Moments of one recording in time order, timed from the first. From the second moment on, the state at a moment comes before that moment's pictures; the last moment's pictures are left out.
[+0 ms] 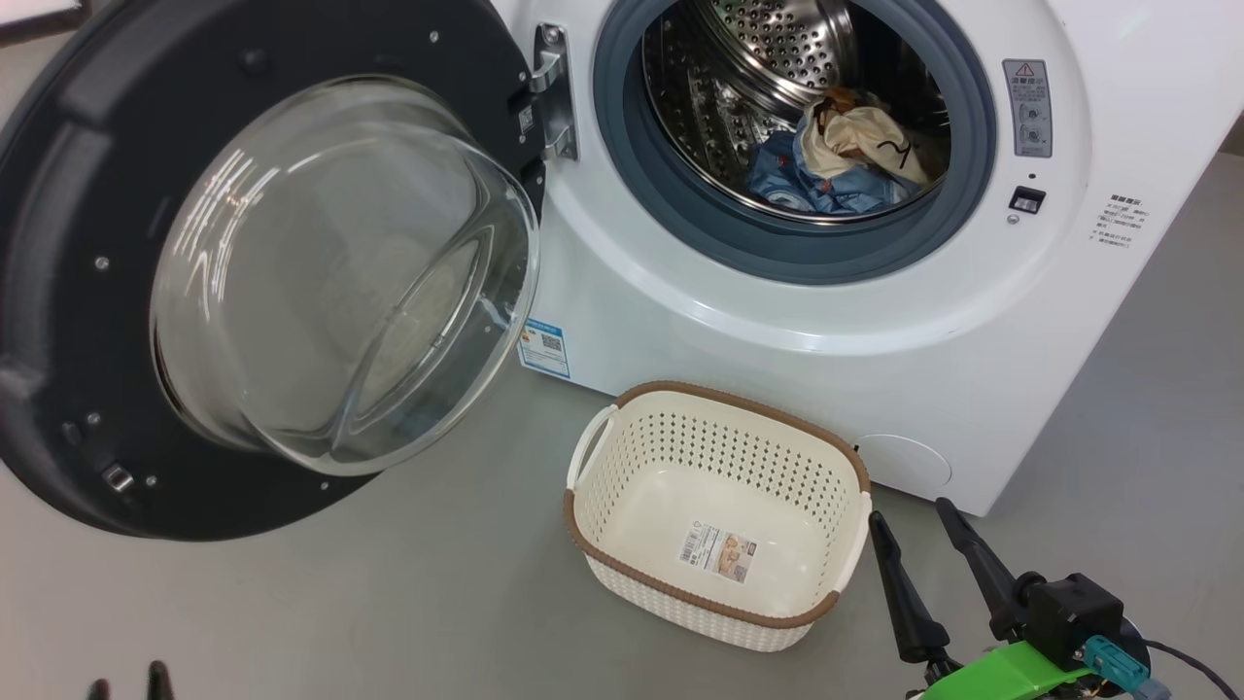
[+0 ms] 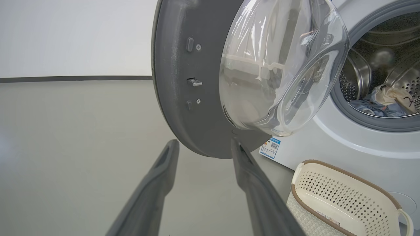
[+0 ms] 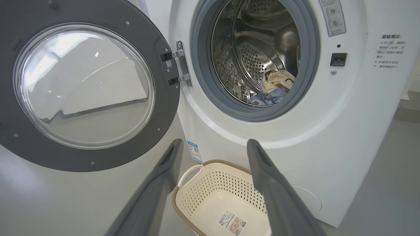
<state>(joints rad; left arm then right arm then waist) 0.20 0.04 0.21 0.11 -0.25 -0.07 -0.26 -0.02 -0.05 0.06 0.19 0.19 0.12 -0.26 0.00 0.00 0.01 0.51</state>
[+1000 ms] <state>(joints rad) 0.03 0.12 0.41 0.12 -0.31 -0.11 -0.26 -0.02 -0.05 0.05 0.19 0.20 0.12 -0.26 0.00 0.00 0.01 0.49</state>
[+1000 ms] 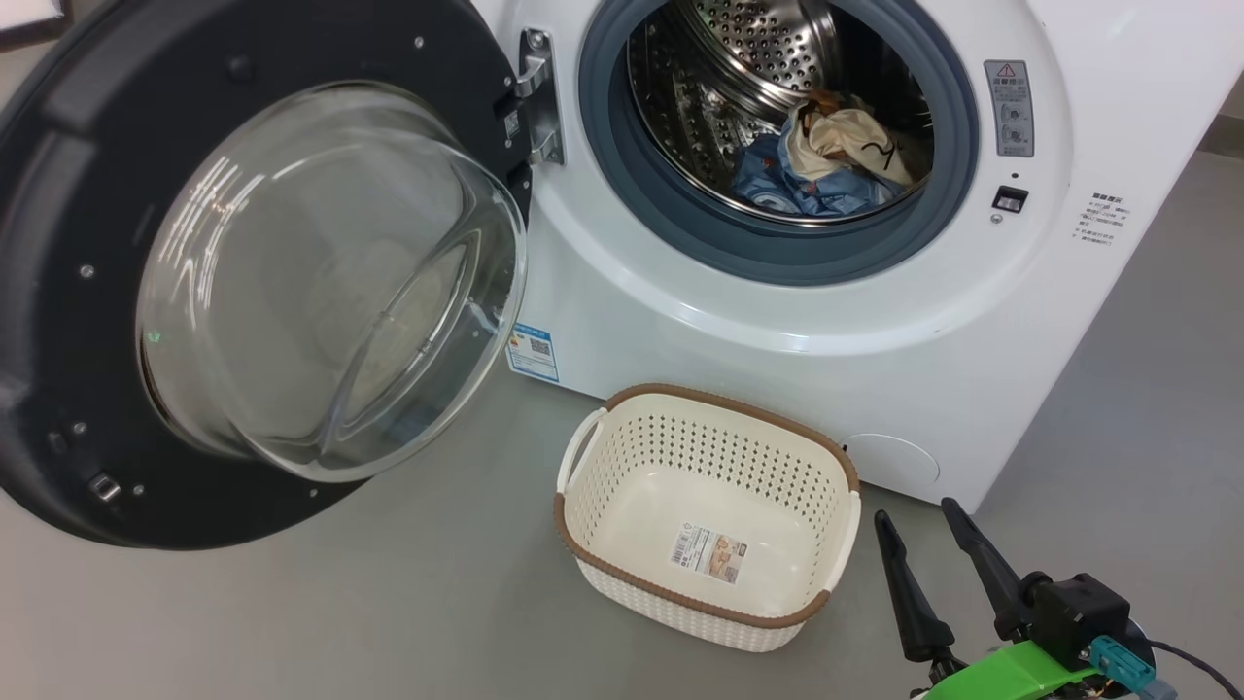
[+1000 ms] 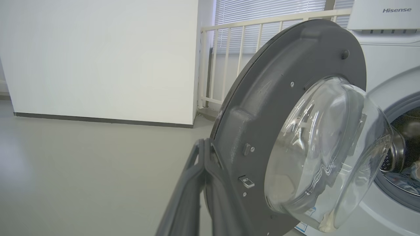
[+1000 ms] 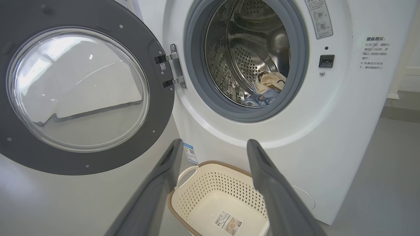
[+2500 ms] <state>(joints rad) -0.60 0.57 0.62 0.91 -1.35 -0.13 0.40 -0.05 -0.05 0.06 0.20 0.19 0.12 -0.26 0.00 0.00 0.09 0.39</state>
